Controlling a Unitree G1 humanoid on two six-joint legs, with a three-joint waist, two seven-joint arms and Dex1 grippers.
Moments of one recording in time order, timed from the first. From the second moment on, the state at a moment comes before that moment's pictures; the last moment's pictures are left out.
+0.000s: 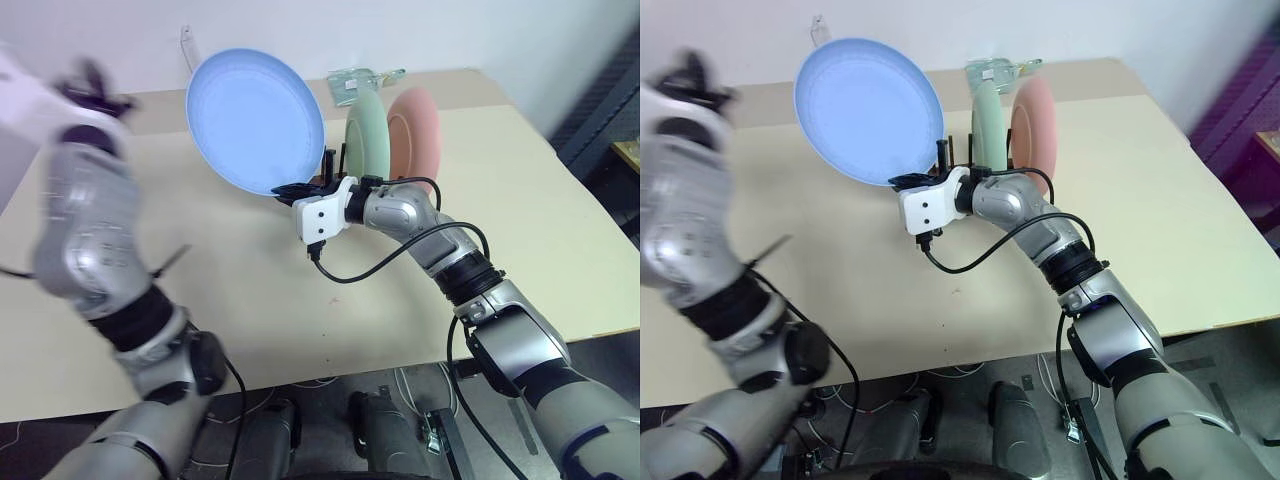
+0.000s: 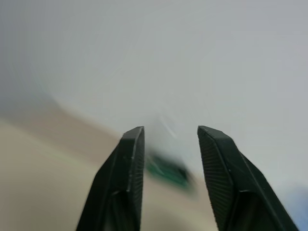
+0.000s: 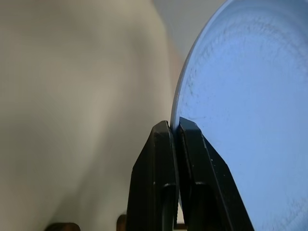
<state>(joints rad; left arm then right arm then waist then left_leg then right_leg) -0.75 0.40 0.58 -0.38 -0.26 0.71 0.29 -0.96 -0.33 0.40 0.42 -0.30 -0.46 0.64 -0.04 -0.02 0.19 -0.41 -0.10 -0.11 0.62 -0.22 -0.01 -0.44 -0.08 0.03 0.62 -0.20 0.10</state>
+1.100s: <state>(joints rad) -0.08 0.45 0.05 -0.50 -0.45 0.54 -0.51 -1.03 -0.22 -0.14 0.29 0.83 0.84 0.49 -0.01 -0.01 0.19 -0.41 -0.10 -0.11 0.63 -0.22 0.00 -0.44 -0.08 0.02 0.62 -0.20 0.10</state>
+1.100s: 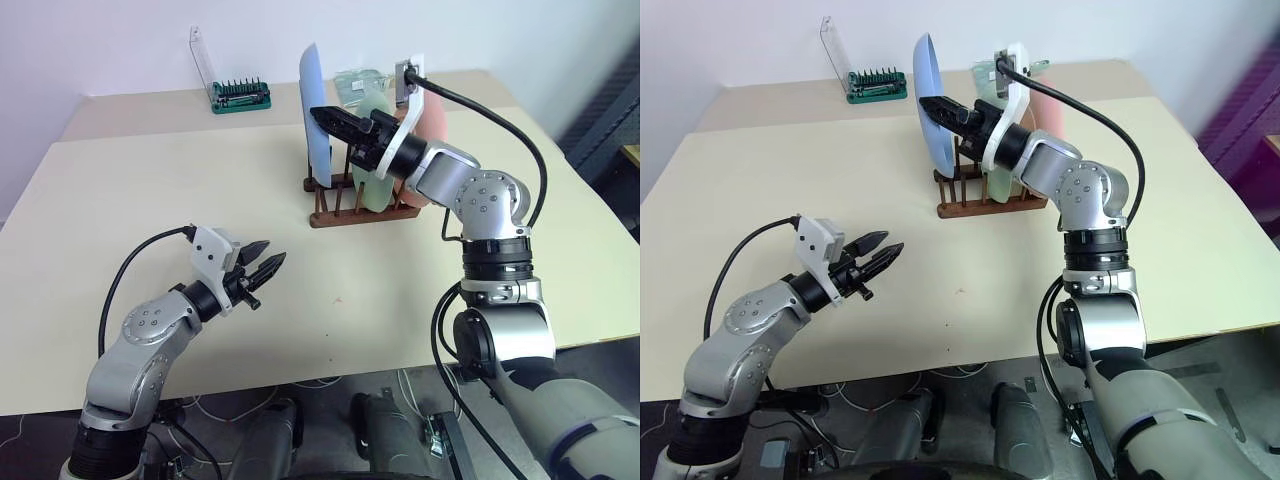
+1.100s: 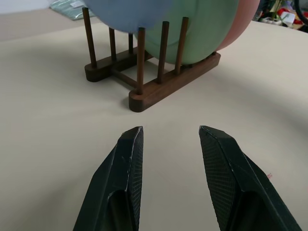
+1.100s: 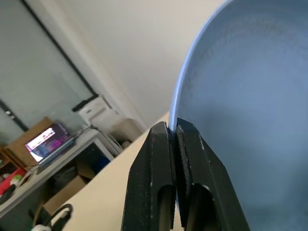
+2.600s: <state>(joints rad) 0.04 0.49 0.11 -0.43 -0.42 0.48 -0.52 -0.42 -0.88 -0.09 -0.09 0.48 0.50 1.12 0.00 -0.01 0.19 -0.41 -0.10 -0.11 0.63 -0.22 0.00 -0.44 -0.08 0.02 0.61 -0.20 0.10</state>
